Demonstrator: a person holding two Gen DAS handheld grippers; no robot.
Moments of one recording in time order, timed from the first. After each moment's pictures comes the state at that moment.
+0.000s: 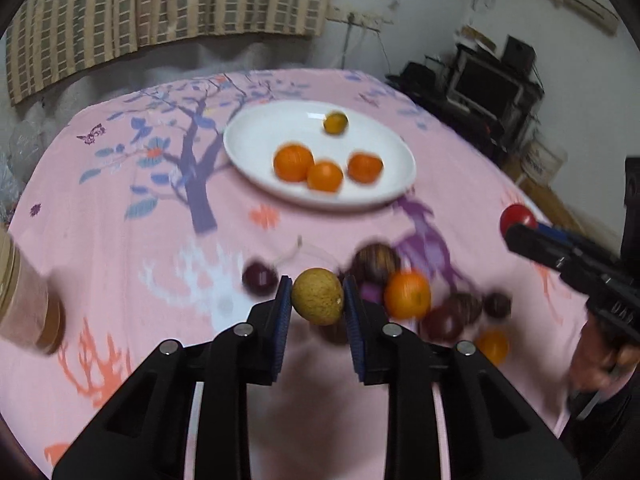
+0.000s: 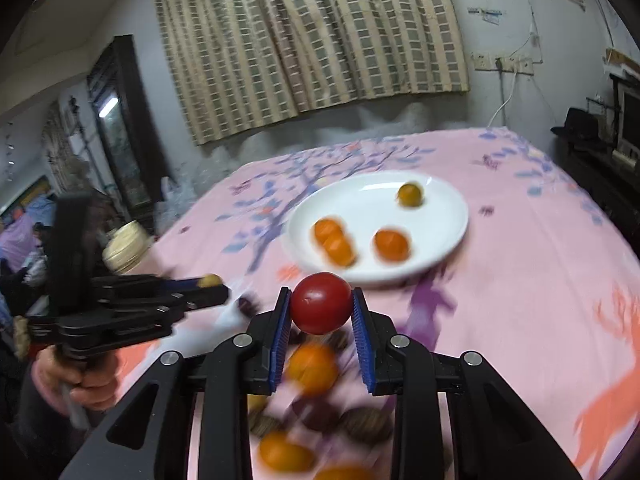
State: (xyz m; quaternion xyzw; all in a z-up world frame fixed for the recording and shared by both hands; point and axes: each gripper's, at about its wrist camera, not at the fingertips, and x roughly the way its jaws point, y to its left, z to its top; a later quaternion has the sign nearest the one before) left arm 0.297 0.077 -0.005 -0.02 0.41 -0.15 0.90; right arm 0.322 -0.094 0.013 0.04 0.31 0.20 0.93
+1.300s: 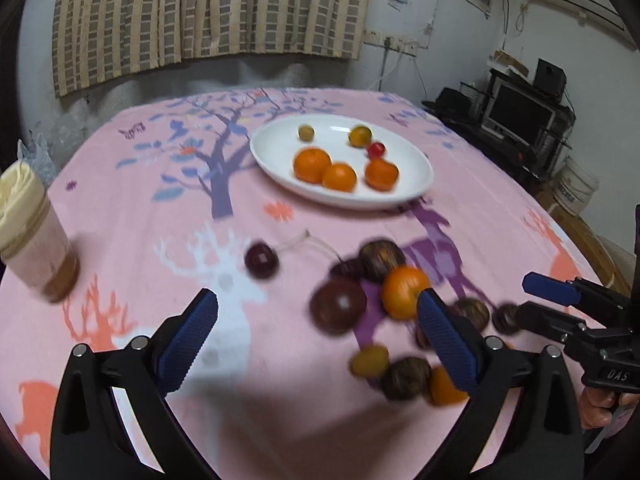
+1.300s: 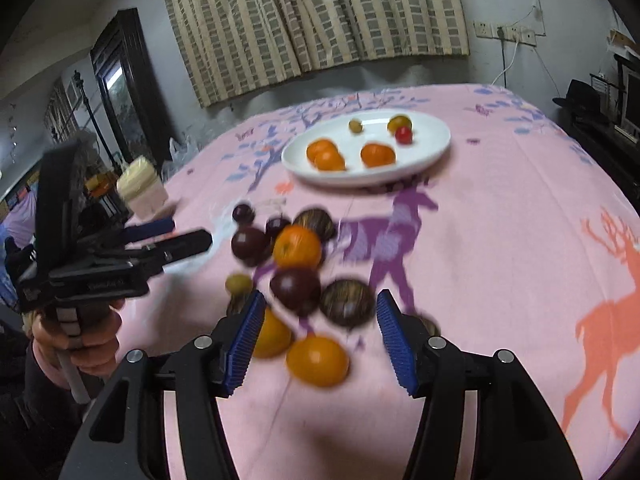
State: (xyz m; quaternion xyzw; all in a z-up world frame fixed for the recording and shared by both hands) left arm 0.243 0.054 -0.025 -0.03 0.38 -0.07 0.92; right arm 0.223 -0.126 -0.040 0.02 0.38 0.24 0.89
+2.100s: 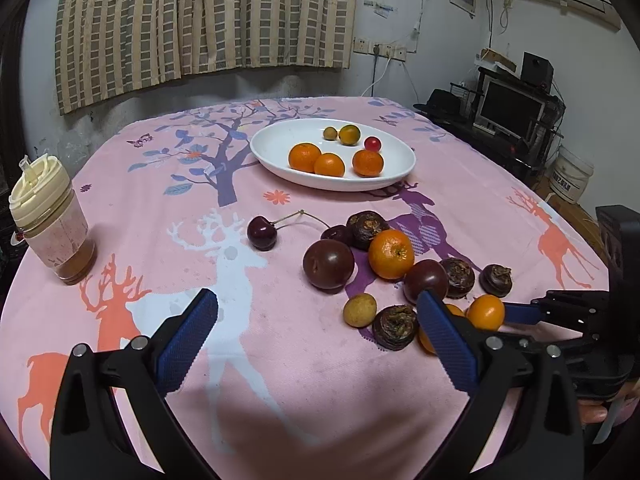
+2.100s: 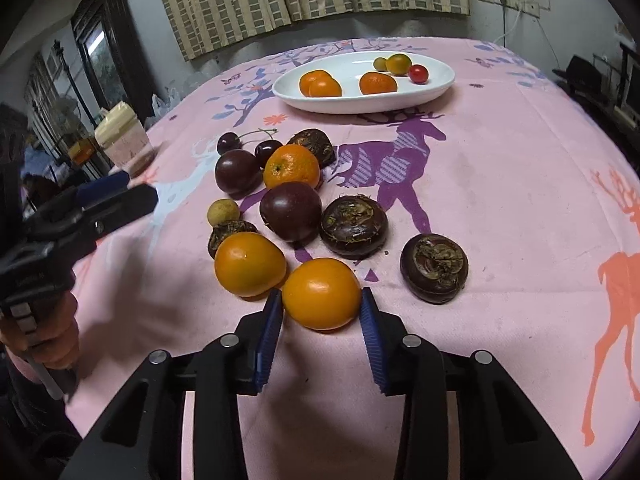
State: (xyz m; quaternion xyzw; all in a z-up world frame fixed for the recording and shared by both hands) left arm 0.199 0.049 -0.025 -0.01 0.35 -0.07 0.93; right arm 0.226 -0.120 -0.070 0.03 0.45 0.23 0.87
